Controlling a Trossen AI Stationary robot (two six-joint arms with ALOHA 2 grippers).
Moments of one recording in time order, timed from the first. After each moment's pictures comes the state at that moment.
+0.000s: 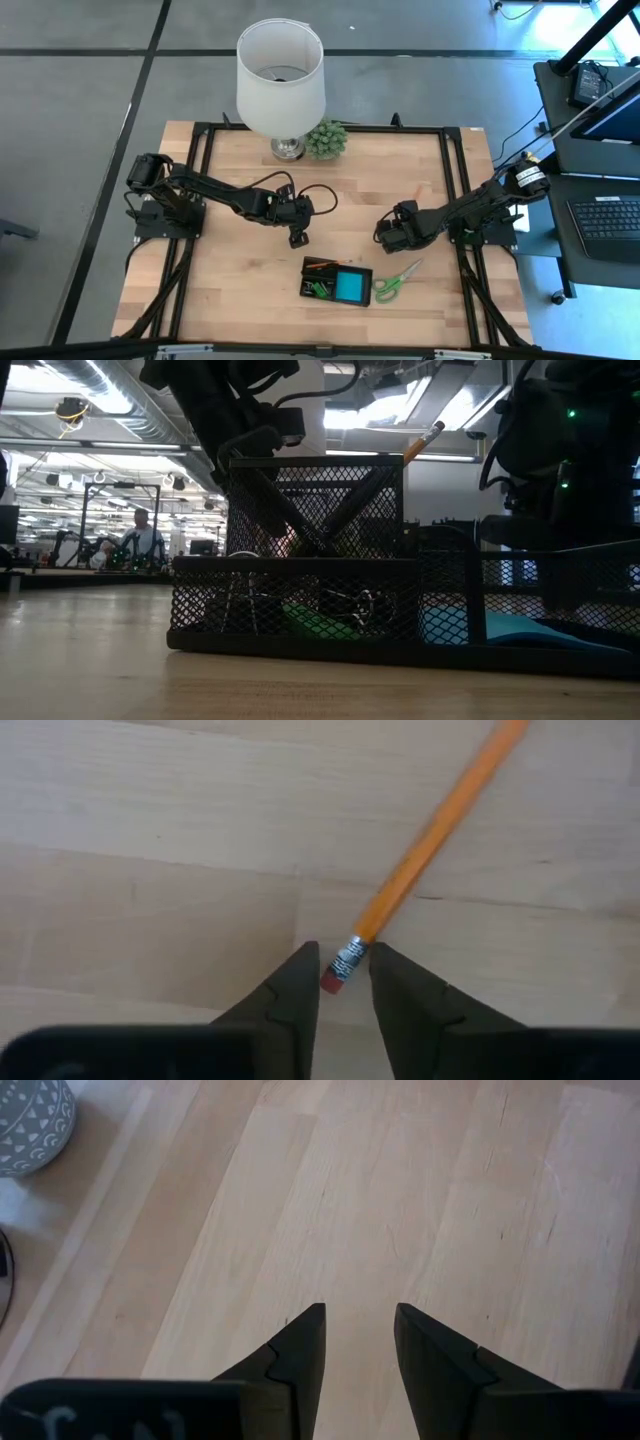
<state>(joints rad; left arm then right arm) -0.12 1.65 1.04 -0.42 -0.34 -0.35 0.31 1.59 0.67 -0.75 0.33 1.80</state>
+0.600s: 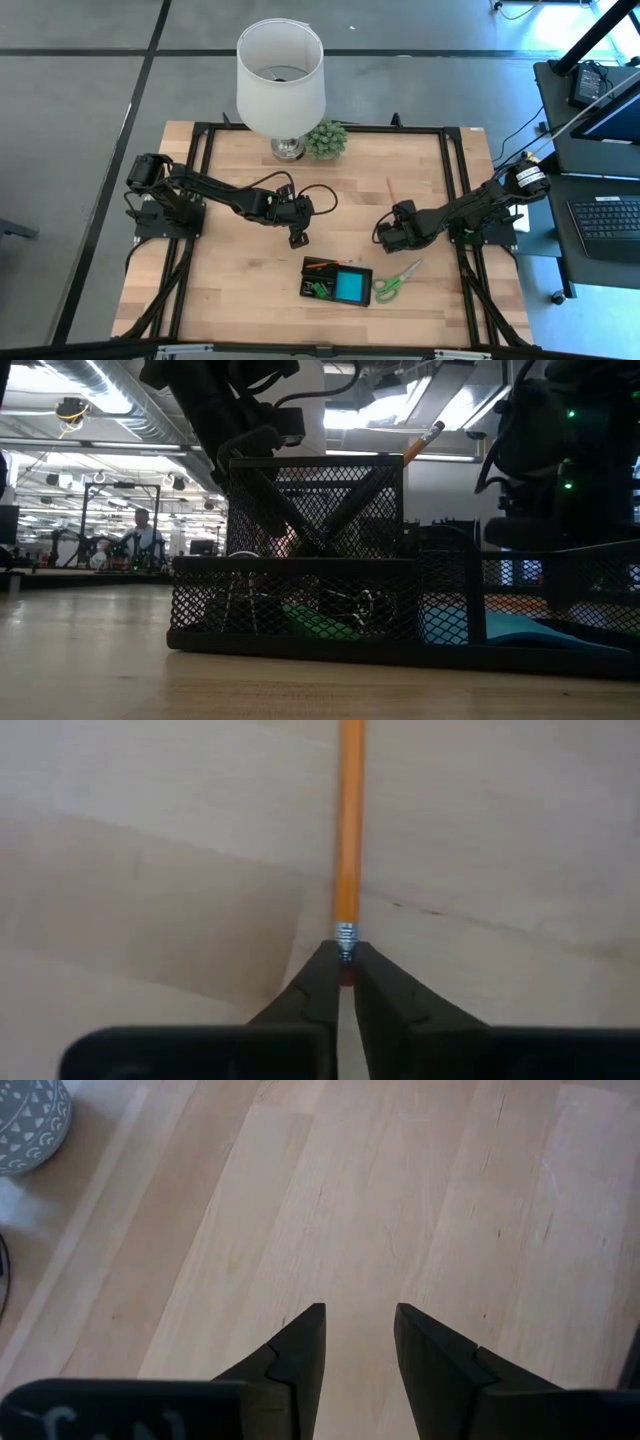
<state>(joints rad) -0.12 1.65 1.04 -0.42 -0.34 -0.35 0.31 1.59 0.67 -0.76 0.33 1.67</state>
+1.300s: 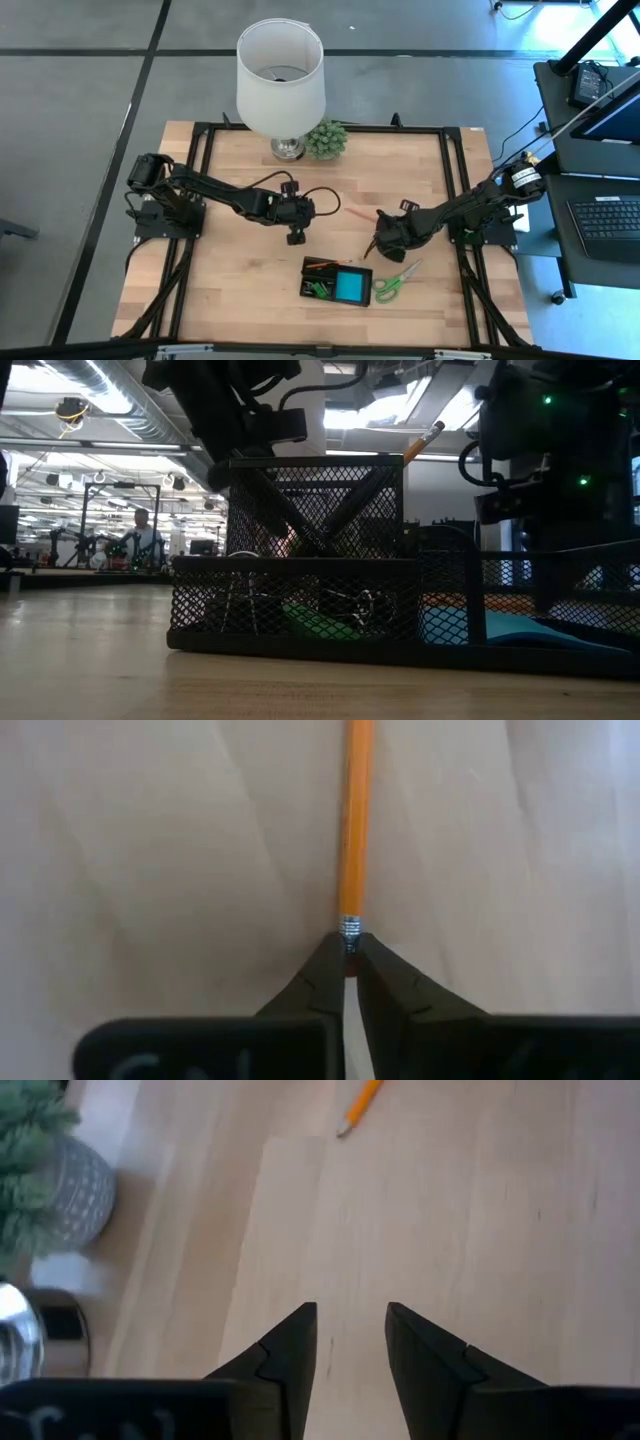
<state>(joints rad) -0.12 1.66 1.04 -0.40 -0.43 -0.11 0.31 1.60 0.74 -0.70 0.31 0.64</state>
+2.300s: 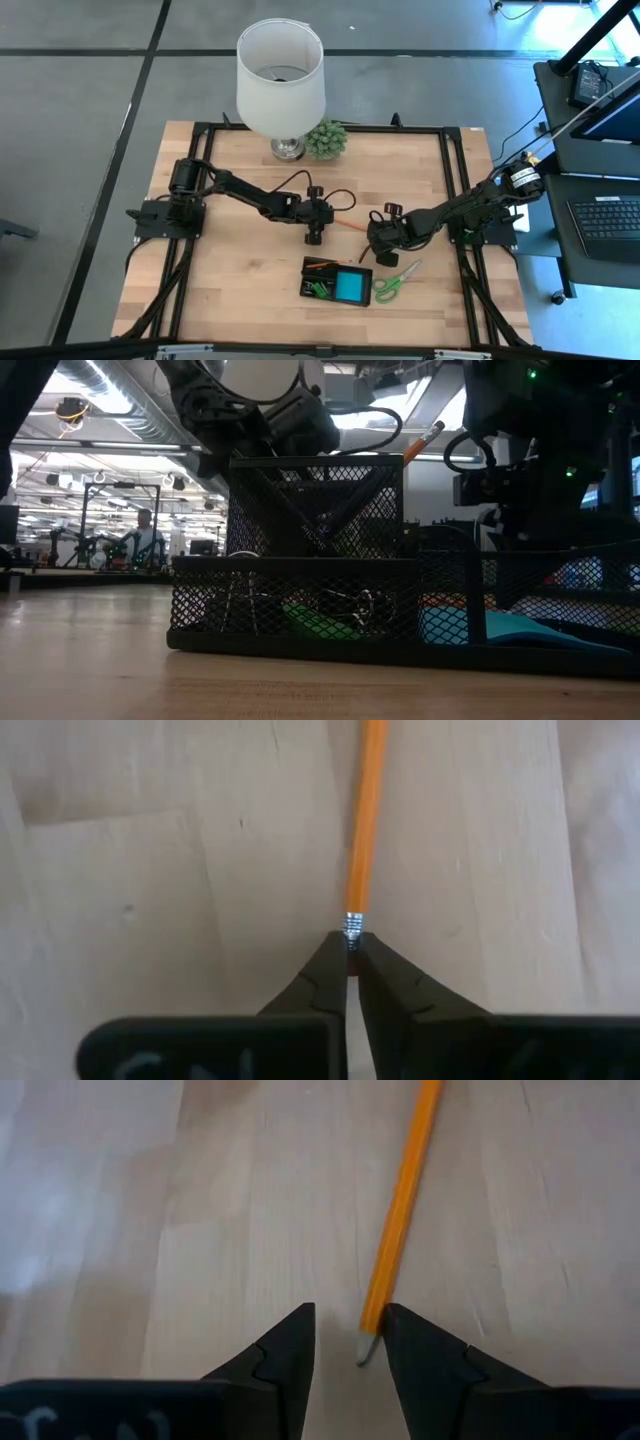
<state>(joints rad) -0.02 1.98 1.04 0.06 -0.26 0.16 0.30 1.59 0.75 -0.48 0.31 0.40</state>
